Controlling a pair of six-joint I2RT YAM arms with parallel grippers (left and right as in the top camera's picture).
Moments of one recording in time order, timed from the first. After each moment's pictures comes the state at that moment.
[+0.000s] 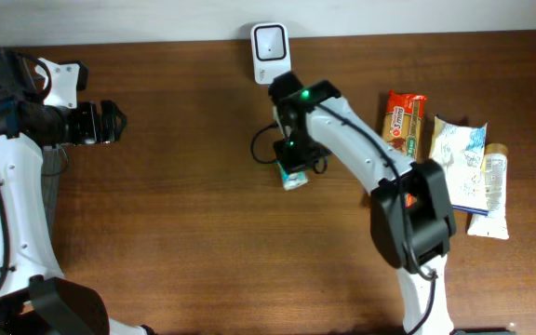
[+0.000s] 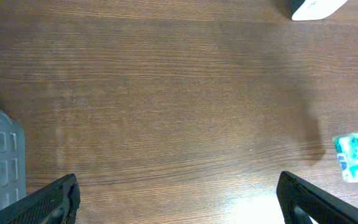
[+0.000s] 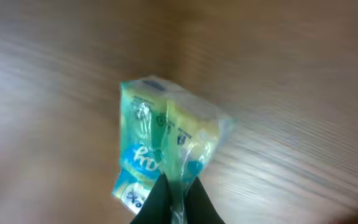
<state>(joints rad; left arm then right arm) 0.31 1.68 1.68 -1.08 0.34 0.24 0.49 2.20 1.85 -1.21 -0.02 0.13</state>
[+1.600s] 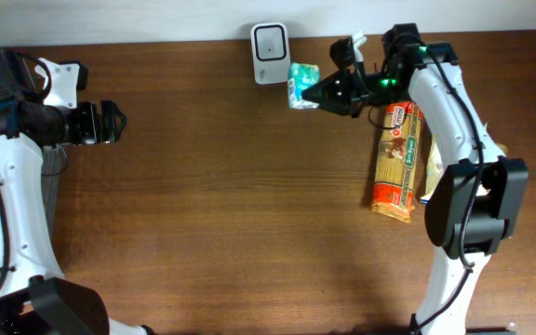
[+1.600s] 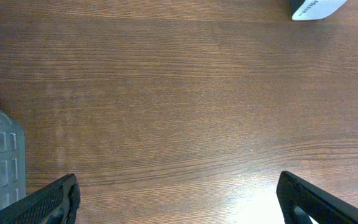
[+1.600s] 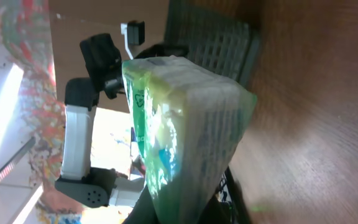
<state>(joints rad) 0.31 1.68 1.68 -1.08 0.34 0.24 0.05 2.16 1.95 -1.23 -1.52 -0.06</state>
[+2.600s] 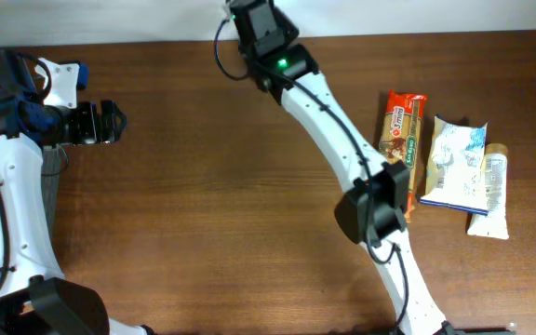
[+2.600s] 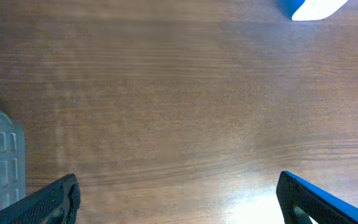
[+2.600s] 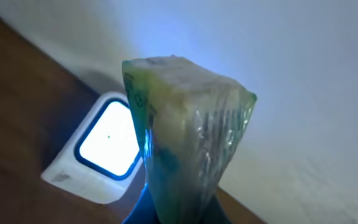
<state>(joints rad) 0.31 1.68 1.68 -1.08 0.34 0.24 0.52 2.54 2.59 -0.64 0.54 -0.54</state>
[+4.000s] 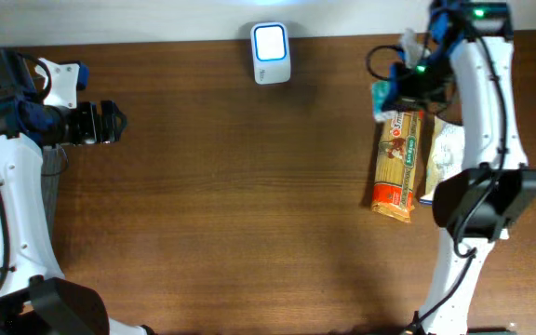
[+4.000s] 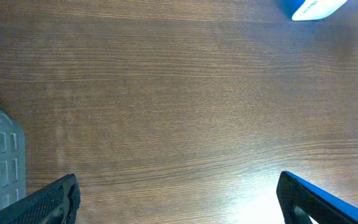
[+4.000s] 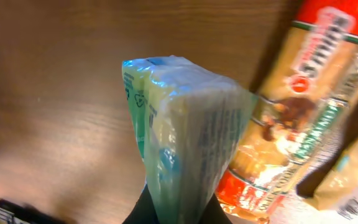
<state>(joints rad) 0.31 1.68 1.68 -1.08 0.34 0.24 -0.07 2.27 2.43 -1.69 -0.35 -0.02</state>
